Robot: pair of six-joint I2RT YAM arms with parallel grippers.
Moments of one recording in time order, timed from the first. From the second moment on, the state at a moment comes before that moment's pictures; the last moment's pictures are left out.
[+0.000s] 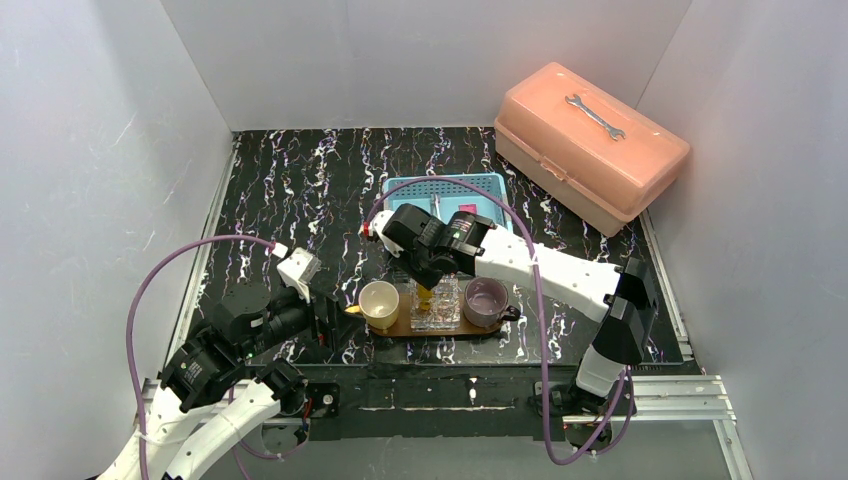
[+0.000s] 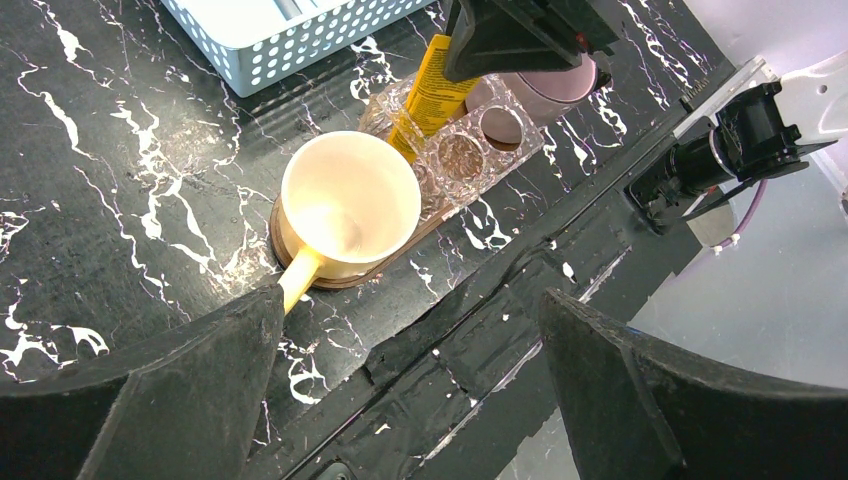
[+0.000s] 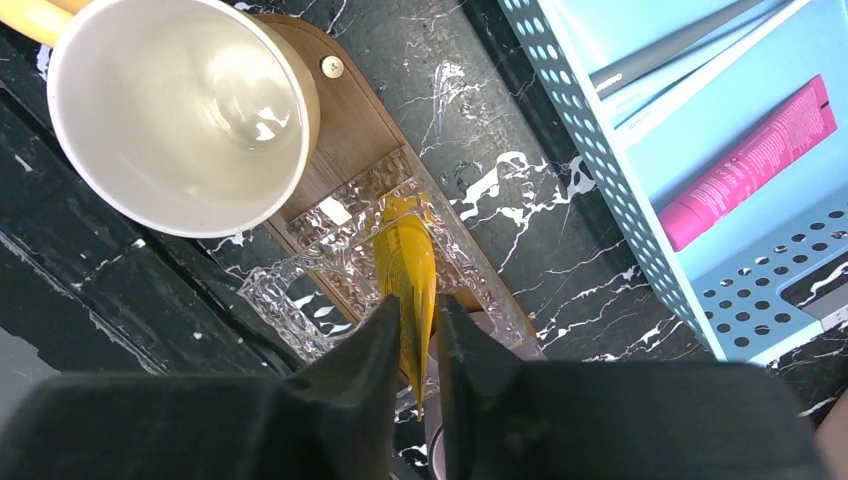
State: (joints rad) left arm -0.69 0.36 0.81 -0.87 0.14 -0.29; right arm 1.13 1.69 1.61 -0.96 0.14 0.02
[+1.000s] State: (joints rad) left arm -0.69 0.39 0.81 -0.87 0.13 -0.29; right arm 0.92 1.68 1.76 -0.88 0.24 0.03
